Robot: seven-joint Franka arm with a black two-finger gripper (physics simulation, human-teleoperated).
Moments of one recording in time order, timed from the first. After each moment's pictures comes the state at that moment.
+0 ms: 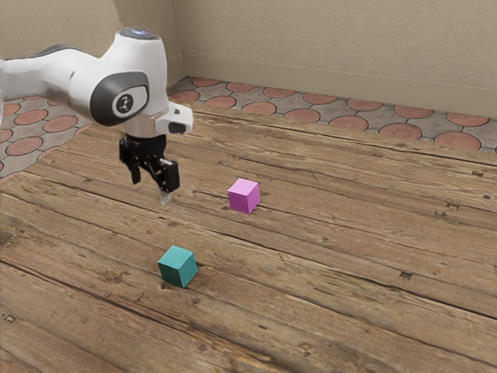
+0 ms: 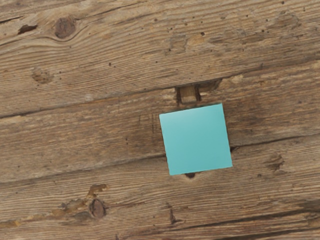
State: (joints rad) arm -0.11 -0.01 0.05 -1.92 0.16 1.83 0.07
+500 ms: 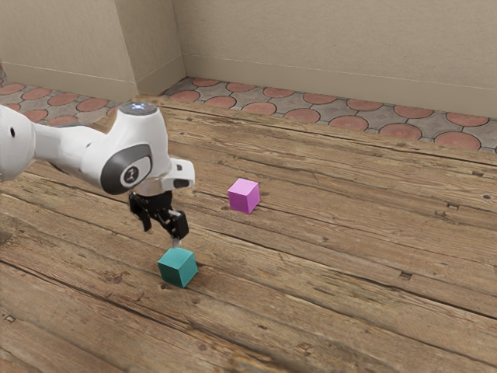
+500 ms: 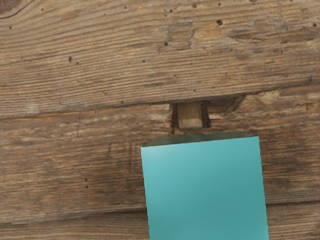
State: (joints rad) arm -0.08 0.08 0.08 -2.18 0.13 2.25 0.02
